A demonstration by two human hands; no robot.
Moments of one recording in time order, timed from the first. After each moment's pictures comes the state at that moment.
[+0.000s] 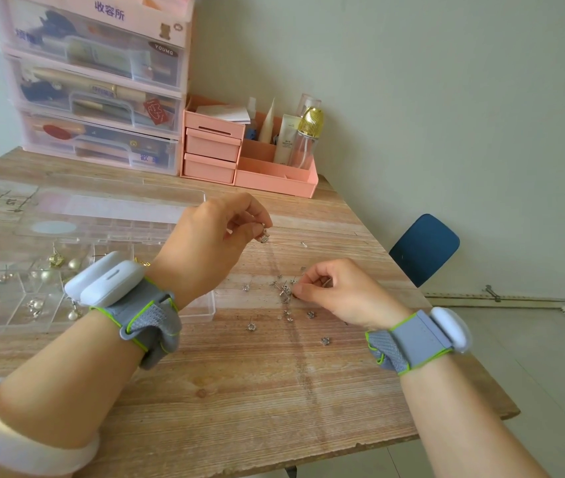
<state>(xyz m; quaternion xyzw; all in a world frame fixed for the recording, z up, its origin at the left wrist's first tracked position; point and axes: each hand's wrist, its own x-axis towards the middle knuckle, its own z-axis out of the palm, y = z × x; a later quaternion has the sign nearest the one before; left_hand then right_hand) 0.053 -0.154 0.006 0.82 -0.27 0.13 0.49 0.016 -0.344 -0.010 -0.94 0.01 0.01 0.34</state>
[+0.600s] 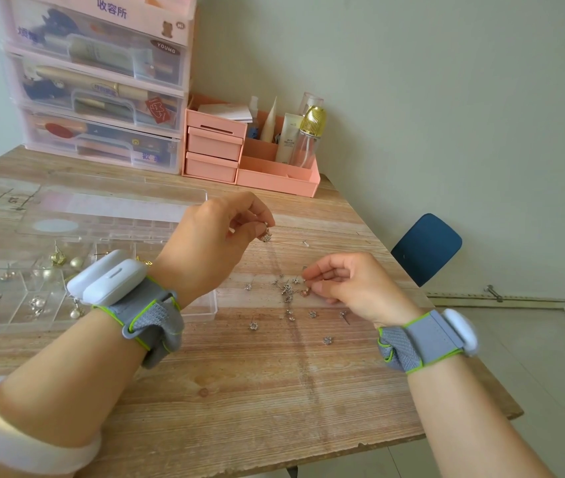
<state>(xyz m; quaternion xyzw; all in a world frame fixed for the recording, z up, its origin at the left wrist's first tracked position) 0.054 -0.154 0.004 0.82 -0.27 0.14 0.48 0.014 -0.351 -0.007 -0.89 0.02 0.00 0.46</state>
